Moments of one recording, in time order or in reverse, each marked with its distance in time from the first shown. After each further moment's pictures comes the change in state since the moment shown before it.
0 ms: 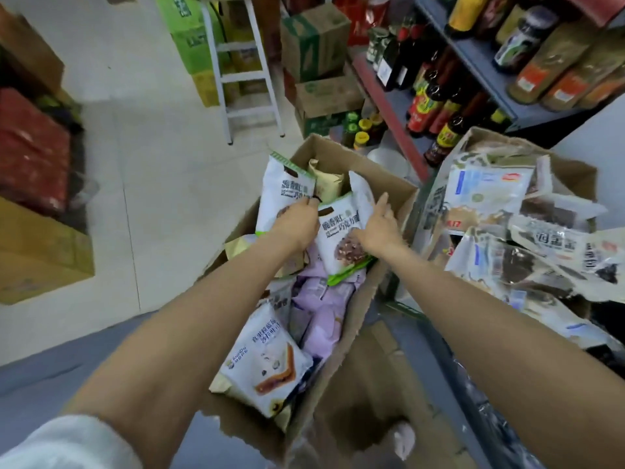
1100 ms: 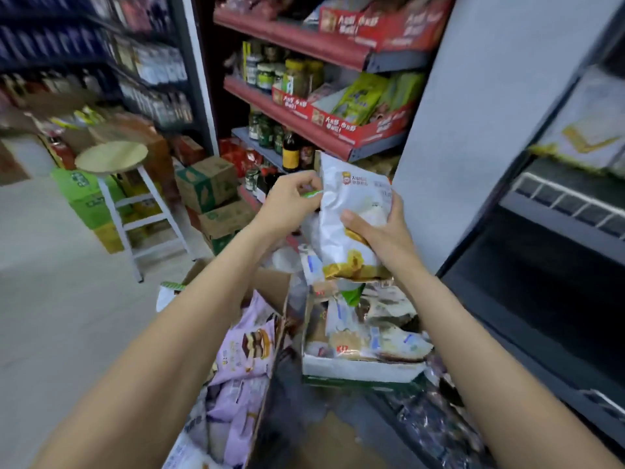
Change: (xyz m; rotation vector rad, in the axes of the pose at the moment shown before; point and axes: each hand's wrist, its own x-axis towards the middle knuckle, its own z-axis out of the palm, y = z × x) left_hand -0.059 0.241 -0.156 -0.792 0.182 0.637; right_hand -0.175 0.051 -0.228 0.732 0.620 -0.221
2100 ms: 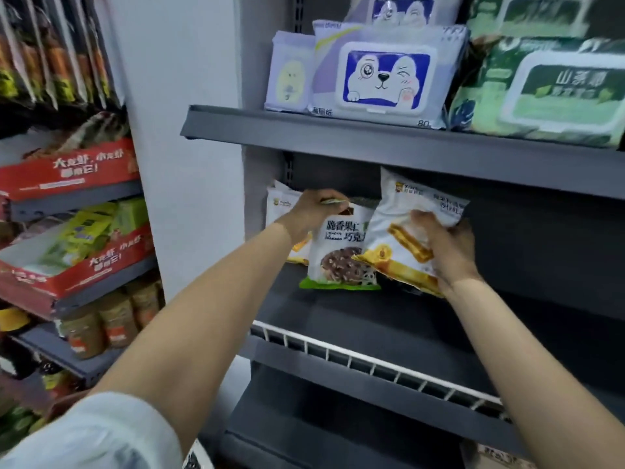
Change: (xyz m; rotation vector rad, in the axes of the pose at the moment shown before) left_hand 0.234 0.260 0.439 -0.178 -0.471 0.244; right_hand 0.059 0.019 -0.502 0.312 0.881 -0.132
